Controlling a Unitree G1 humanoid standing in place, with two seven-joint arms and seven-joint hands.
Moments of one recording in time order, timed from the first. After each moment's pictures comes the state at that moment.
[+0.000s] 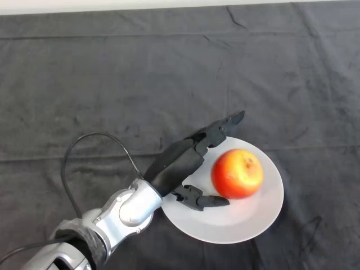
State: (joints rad) left arm -0.70 0.21 -0.73 1.10 0.18 -0.88 0.23; right arm -0.90 -0.58 -0.82 1.22 0.77 0.54 0.43
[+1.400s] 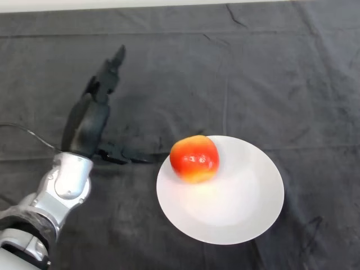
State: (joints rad) left arm -0.72 0.41 -0.31 1.19 0.05 -0.87 0.46; right arm -0.90 -0.58 -0.82 1.22 0.77 0.54 0.43
